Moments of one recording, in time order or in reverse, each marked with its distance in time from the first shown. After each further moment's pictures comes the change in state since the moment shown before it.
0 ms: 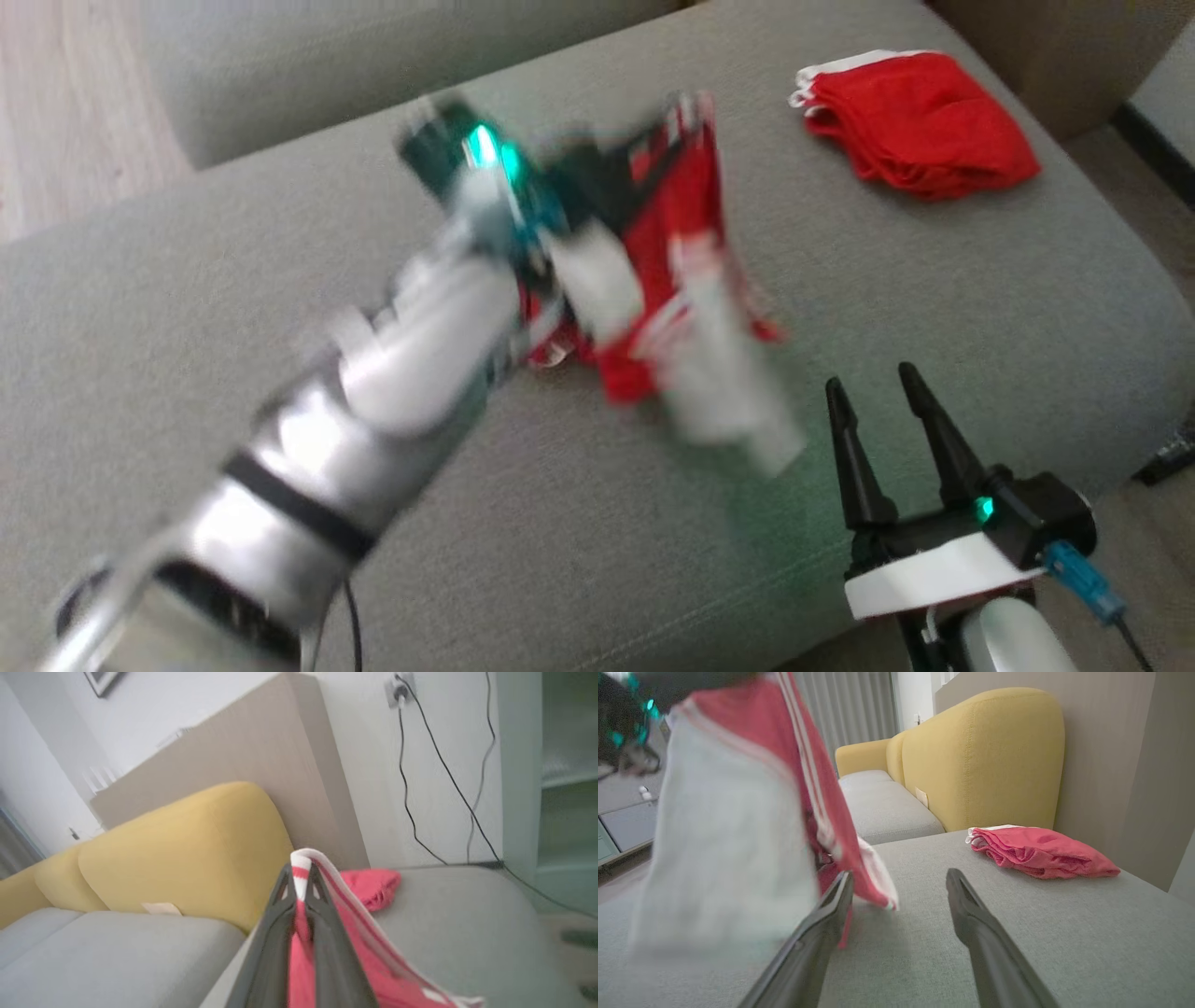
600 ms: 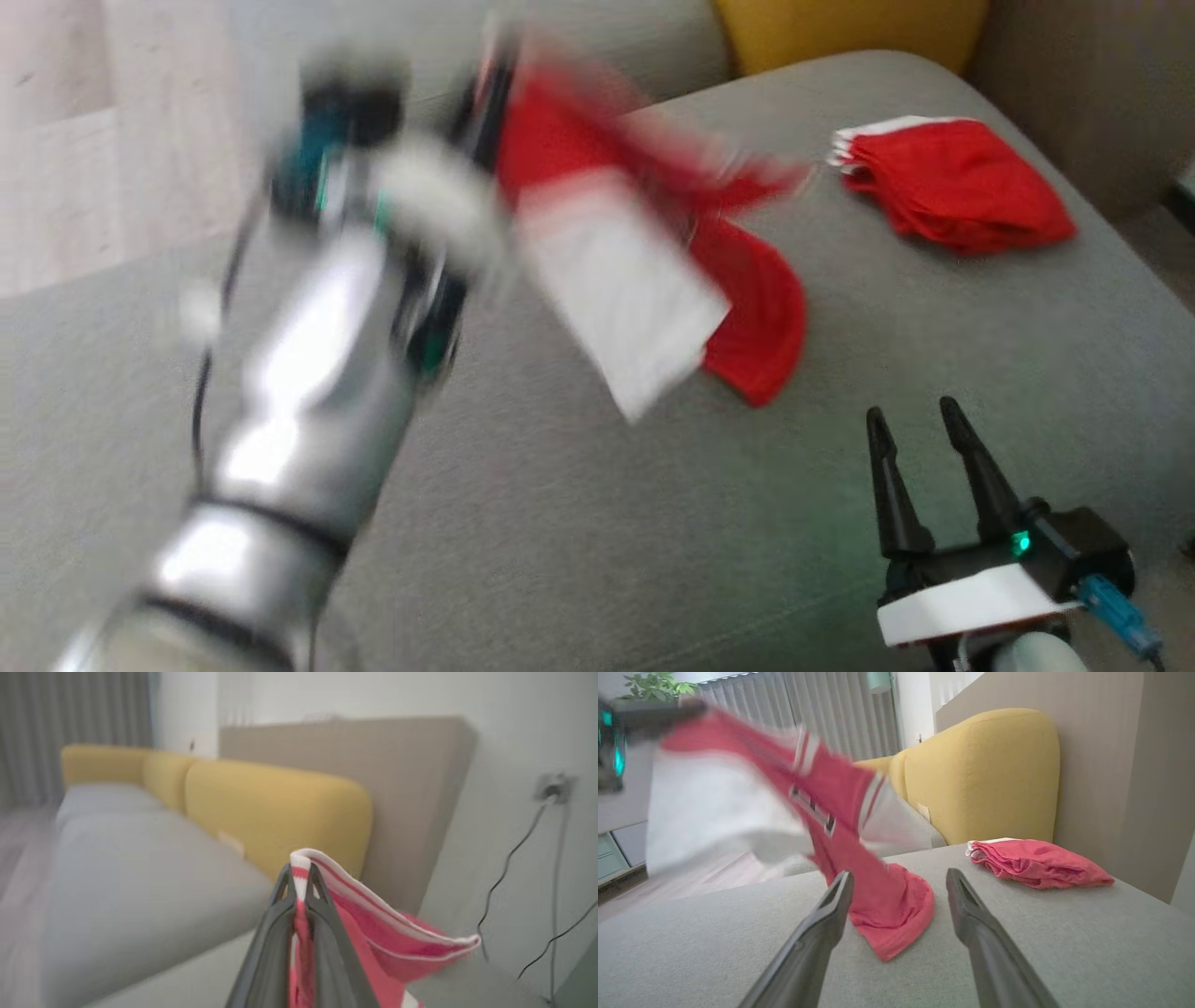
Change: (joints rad) left arm -0.019 -0.039 0.296 0.240 -0.352 -0.007 0.000; right arm 0.077 0.001 -0.060 -0.019 0.001 0.000 0.000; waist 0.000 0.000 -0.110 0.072
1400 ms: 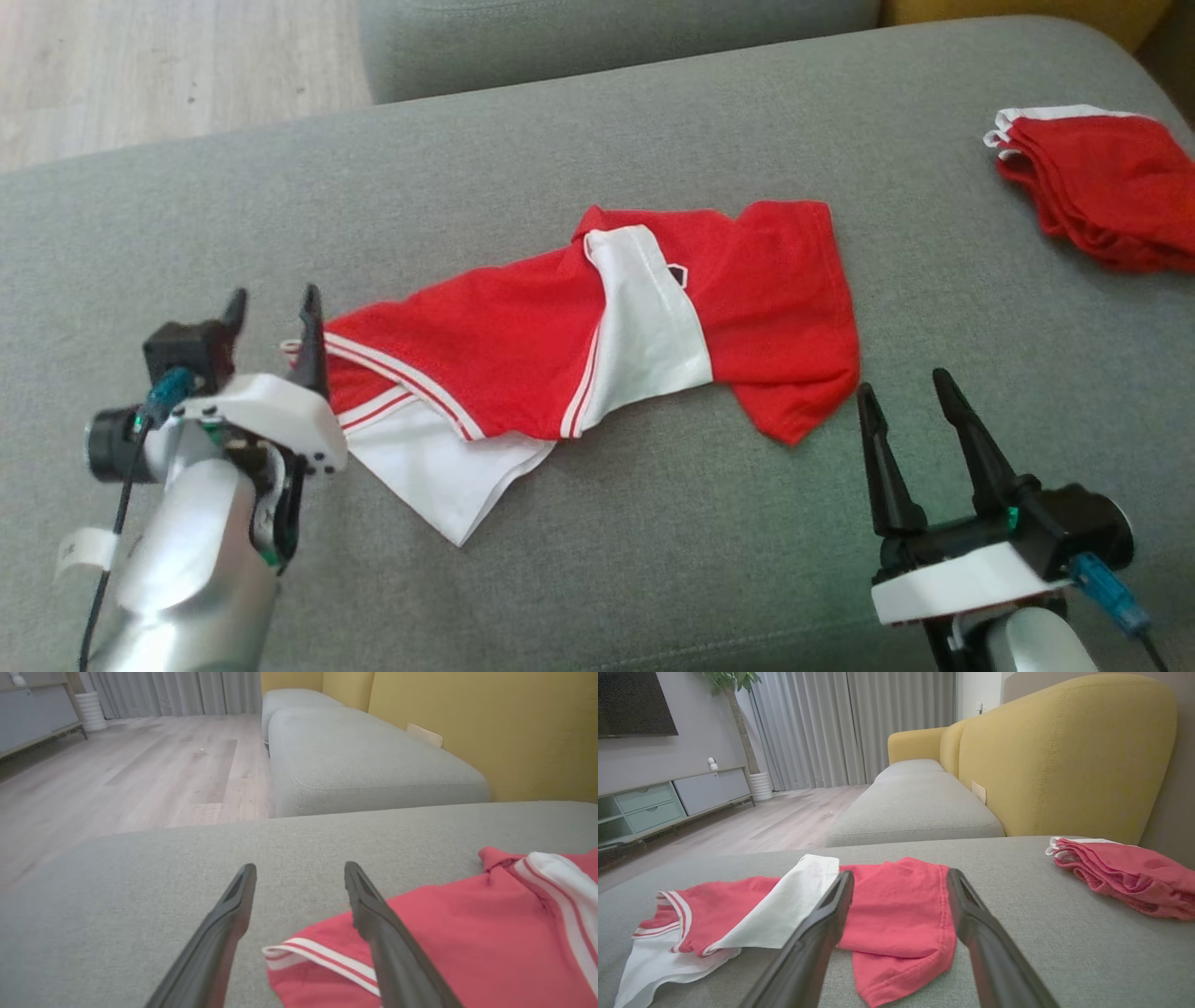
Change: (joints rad) left arm 0.469 0.166 0.297 -0.143 0.252 0.137 0.001; right arm -0.038 0.000 -0.002 -0.011 -0.050 0.000 0.000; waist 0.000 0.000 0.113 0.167
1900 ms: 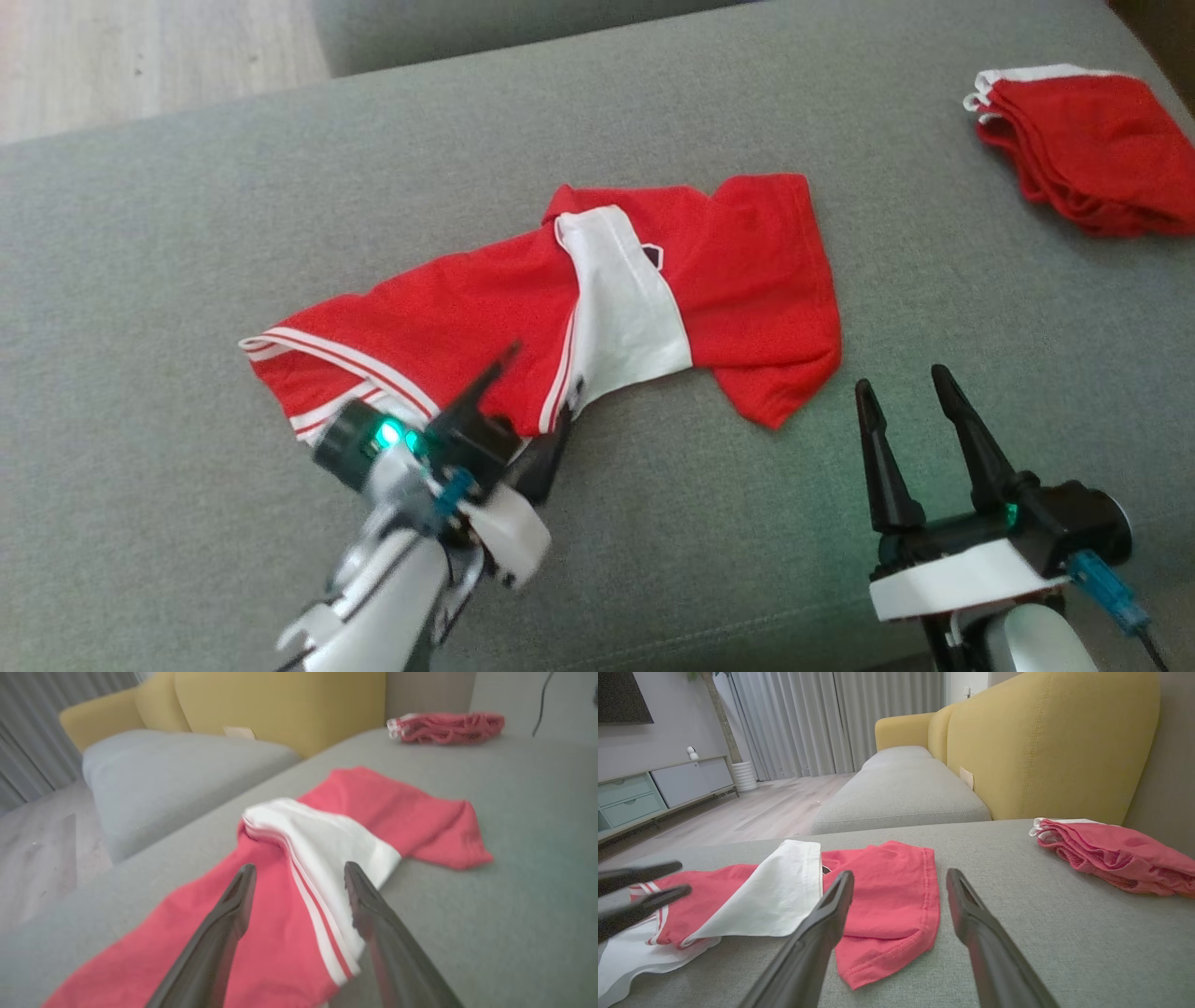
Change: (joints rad) left arm 0.118 -0.090 -0.283 -0.252 0.366 -0.048 -0.001; right arm -0.008 0.000 0.006 -0.002 -0.004 0.000 0.000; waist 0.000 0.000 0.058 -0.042
